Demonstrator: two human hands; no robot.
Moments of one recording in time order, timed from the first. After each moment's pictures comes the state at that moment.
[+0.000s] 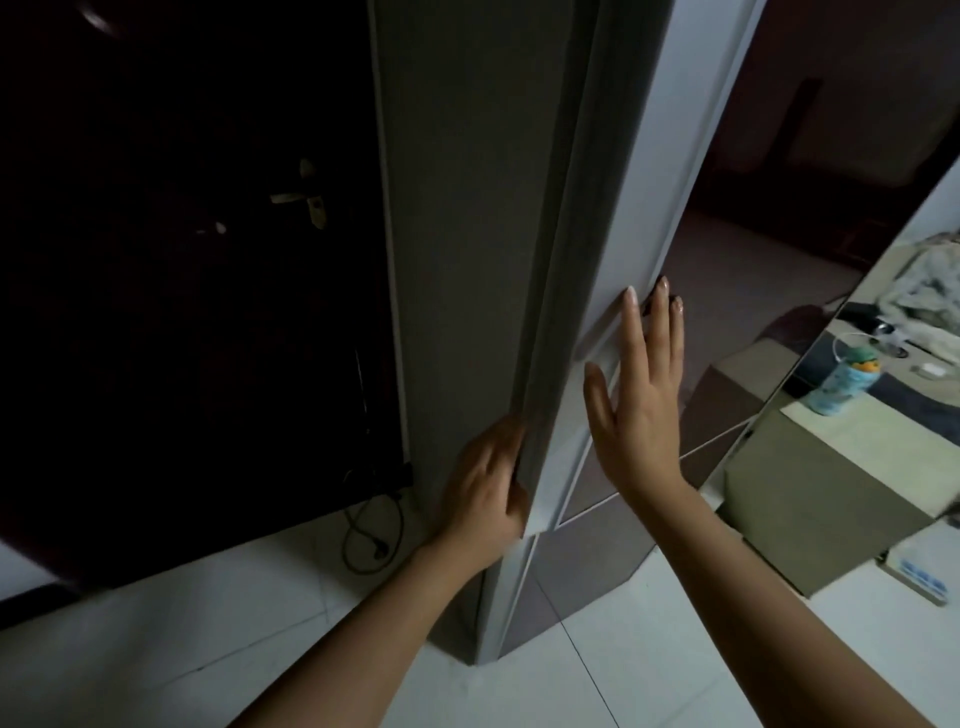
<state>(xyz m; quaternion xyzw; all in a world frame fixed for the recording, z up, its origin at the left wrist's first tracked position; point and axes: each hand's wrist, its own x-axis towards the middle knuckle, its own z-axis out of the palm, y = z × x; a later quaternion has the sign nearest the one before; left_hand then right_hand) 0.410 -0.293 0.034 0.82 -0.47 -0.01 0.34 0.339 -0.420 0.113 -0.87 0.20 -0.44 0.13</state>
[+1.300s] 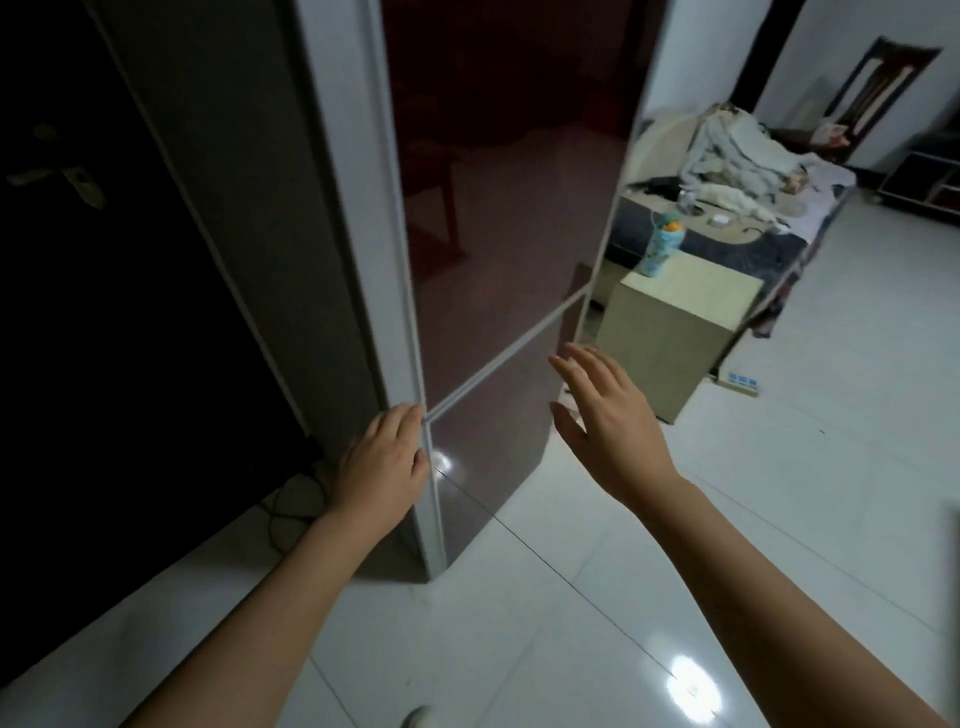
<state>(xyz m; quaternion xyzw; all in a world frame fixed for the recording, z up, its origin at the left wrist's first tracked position) 0.354 -0.272 0.020 0.82 -0.55 -0.03 0.14 0.156 -0.399 0.057 -0.92 0.33 -0.22 0.02</state>
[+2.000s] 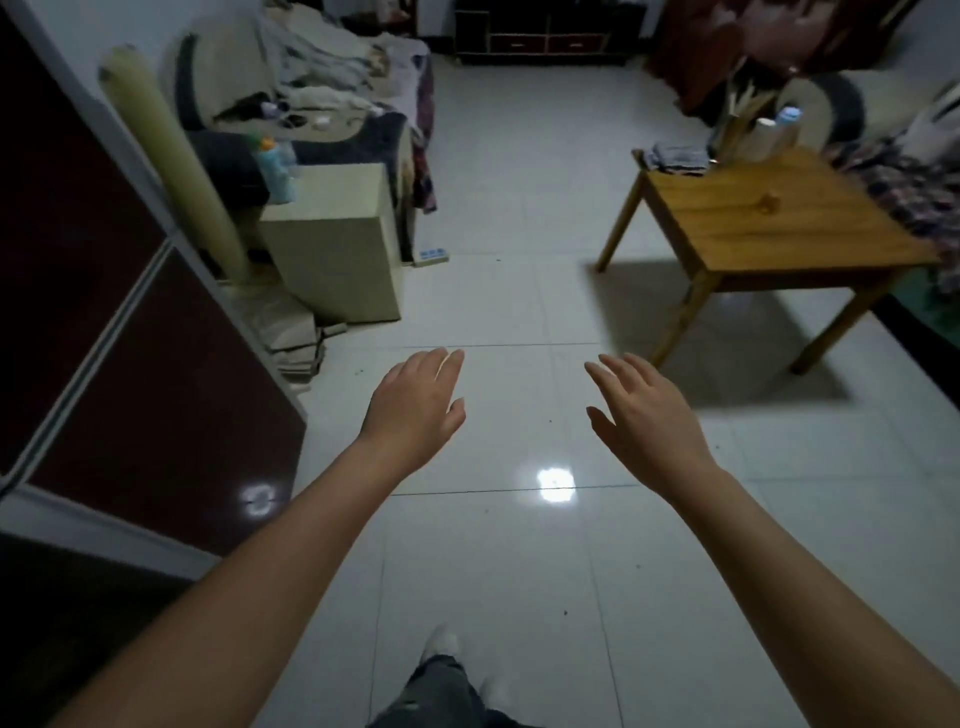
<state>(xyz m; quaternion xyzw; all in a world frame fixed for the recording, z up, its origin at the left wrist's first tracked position) -0.010 -0.310 0.020 0.46 -0.88 -0.03 0.10 -0.245 -0.227 0.020 -0.70 0.71 -0.09 -0.04</state>
